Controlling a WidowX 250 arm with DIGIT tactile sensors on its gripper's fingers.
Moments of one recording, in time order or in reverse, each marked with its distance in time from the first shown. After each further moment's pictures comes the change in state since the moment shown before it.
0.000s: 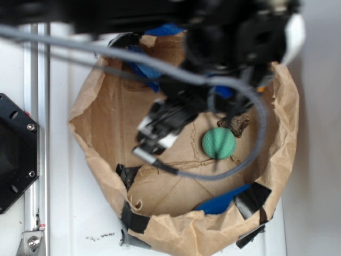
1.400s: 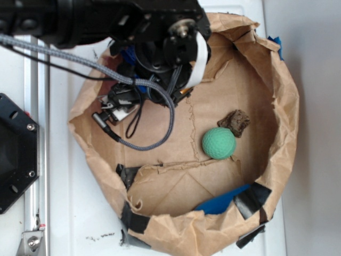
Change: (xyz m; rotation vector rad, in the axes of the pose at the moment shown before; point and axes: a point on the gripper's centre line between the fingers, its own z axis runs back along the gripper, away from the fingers) arm -0.041 0.009 -0.067 0.092 -0.001 -0.253
